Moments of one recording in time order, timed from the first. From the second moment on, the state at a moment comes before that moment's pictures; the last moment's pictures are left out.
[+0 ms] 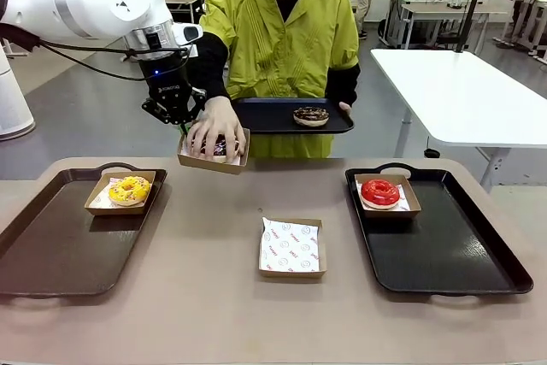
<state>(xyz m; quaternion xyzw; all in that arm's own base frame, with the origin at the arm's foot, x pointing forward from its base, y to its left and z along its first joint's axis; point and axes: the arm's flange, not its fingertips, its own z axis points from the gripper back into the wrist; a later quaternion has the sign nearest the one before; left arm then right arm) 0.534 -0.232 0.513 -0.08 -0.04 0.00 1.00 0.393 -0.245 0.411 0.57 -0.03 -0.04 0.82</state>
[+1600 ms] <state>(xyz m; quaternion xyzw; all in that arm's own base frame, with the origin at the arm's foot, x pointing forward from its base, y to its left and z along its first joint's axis) 0.516 -0.209 0.519 -0.07 -0.04 -0.02 1.00 0.402 -0.204 0.441 0.52 -0.04 0.01 0.86</state>
